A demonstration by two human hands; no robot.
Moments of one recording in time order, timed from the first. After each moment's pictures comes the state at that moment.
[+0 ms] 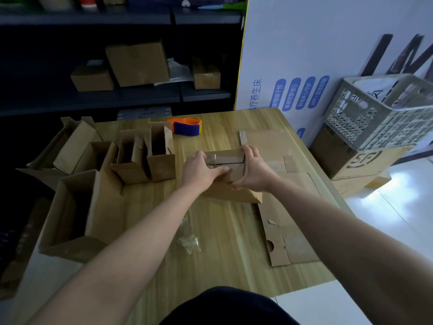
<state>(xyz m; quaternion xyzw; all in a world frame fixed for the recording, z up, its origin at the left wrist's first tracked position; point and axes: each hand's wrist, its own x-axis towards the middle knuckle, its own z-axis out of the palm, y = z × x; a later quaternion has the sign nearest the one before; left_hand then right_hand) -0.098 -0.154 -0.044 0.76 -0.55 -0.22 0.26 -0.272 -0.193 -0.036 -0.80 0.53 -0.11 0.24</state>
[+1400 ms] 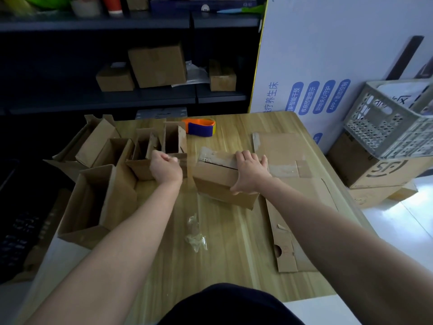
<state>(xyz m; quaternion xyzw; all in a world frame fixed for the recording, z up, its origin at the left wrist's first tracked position) -0.034 -0.142 -0.046 0.80 -0.26 -0.15 0.53 -0.234 -0.187 -0.030 -0.85 0.51 0.02 0.10</state>
